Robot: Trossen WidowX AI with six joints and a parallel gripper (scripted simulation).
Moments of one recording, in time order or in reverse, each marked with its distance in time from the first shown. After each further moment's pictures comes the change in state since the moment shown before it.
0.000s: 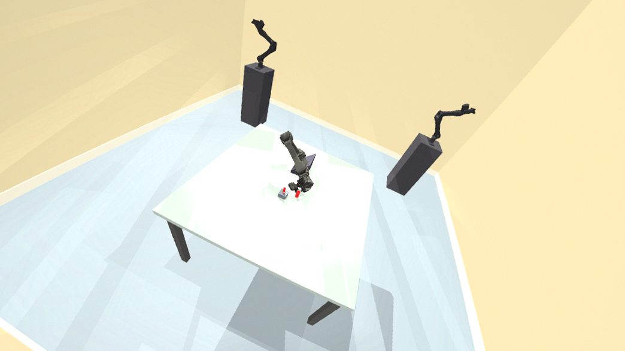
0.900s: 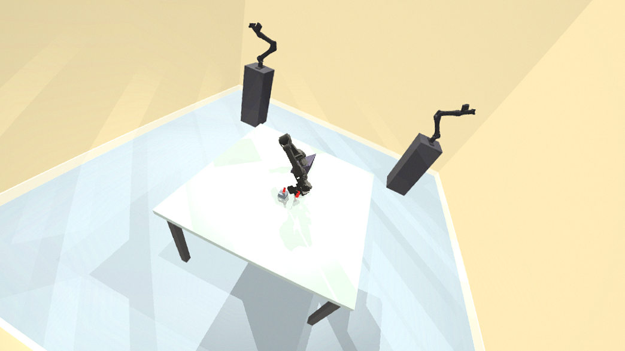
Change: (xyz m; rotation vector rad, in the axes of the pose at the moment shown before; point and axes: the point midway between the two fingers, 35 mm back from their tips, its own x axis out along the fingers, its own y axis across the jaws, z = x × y) arm 0.038 0.000 -0.002 -0.003 0.007 0.000
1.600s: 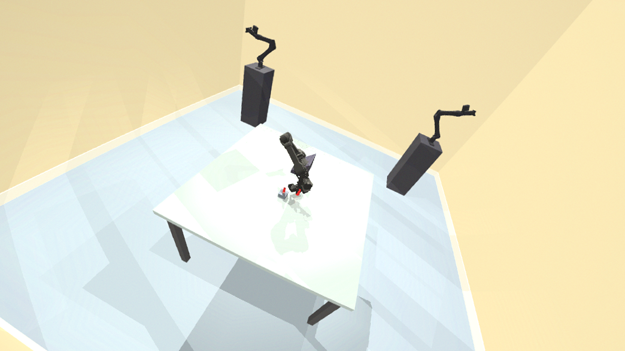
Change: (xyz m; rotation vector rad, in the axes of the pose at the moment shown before) arm -0.021 0.002 -0.002 -0.019 0.013 0.000
